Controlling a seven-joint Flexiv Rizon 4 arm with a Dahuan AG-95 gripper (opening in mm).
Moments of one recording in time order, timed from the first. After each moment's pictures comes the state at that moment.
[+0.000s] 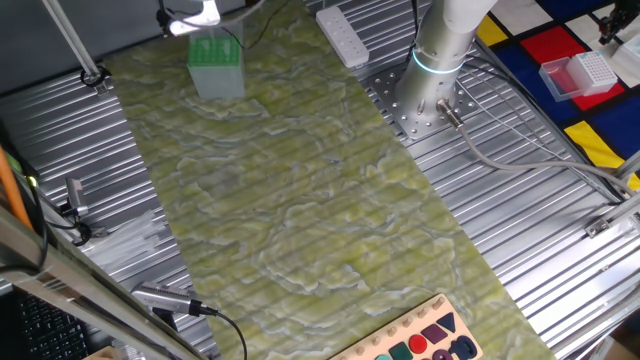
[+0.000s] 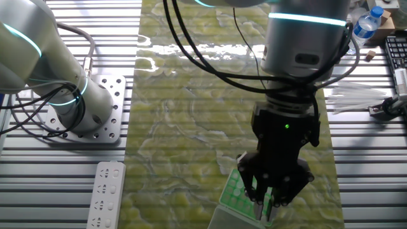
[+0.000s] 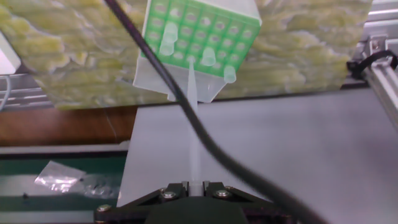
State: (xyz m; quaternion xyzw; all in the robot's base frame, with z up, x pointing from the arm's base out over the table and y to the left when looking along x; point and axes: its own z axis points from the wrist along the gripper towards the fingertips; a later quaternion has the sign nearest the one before) arm 0.464 -0.318 0.291 0.60 -0.68 0.27 0.33
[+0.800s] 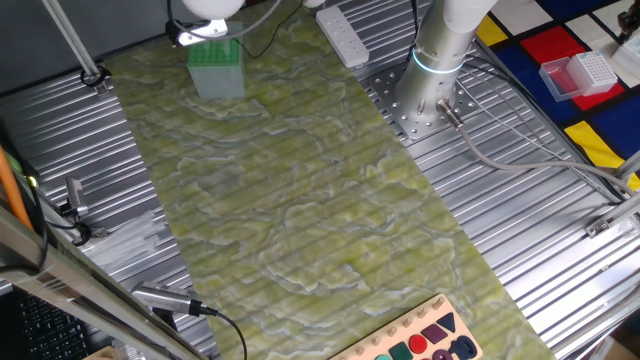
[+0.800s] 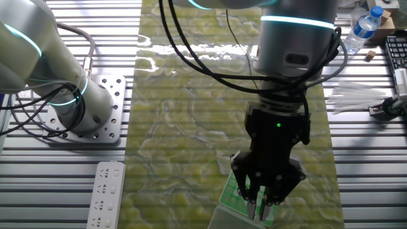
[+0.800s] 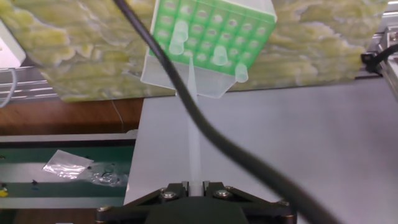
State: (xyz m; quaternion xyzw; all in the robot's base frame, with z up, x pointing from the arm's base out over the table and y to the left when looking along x) arm 0.456 -0.316 0.284 0.60 -0.67 0.28 0.35
